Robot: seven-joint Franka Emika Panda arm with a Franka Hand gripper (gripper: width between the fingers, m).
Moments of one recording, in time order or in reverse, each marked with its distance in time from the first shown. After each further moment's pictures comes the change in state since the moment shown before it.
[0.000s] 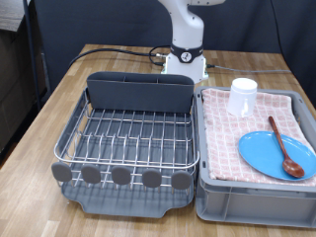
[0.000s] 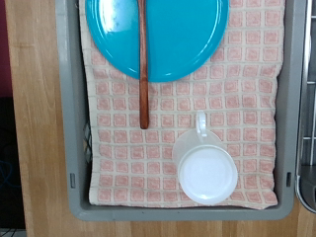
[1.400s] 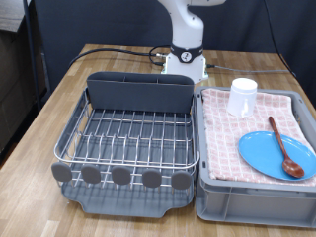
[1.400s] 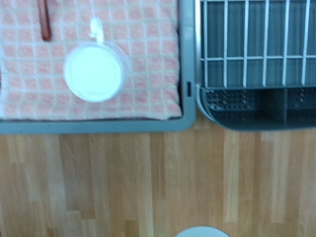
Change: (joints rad) arm -0.021 -0.384 -0.196 -0.257 0.009 -0.165 -0.222
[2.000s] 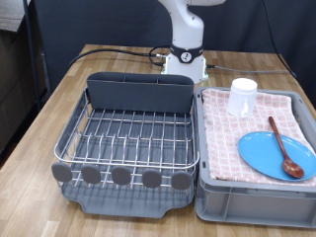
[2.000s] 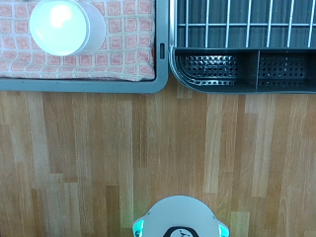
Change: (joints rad) arm -0.008 -0.112 -0.153 -0.057 -0.023 -0.097 -0.155
